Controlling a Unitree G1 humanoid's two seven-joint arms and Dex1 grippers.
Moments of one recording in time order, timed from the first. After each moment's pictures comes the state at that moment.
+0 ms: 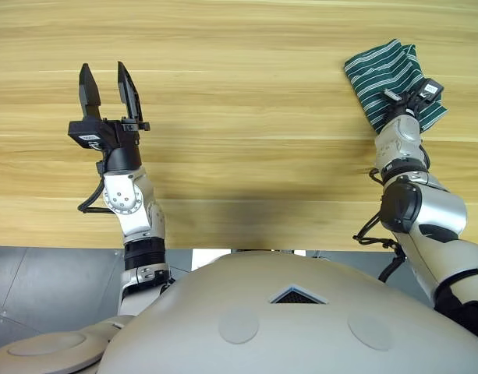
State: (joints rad) left arm 0.15 0.05 0.20 0.09 -0.19 -0.71 -0.23; right arm -0.58 -0.24 -0.40 1.27 0.27 -0.25 -0.16
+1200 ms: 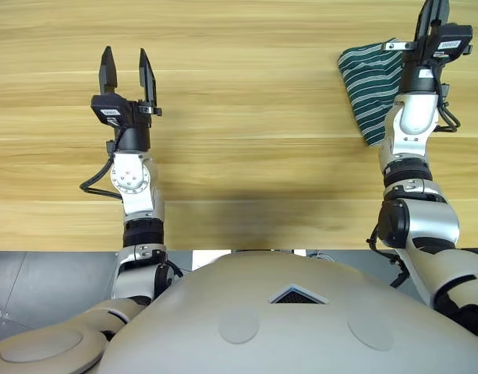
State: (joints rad) left arm -0.03 0.12 0.16 0.32 -0.08 -0.70 -0.19; right arm -0.47 -0.28 -0.16 0.95 -0.02 -0.99 0.00
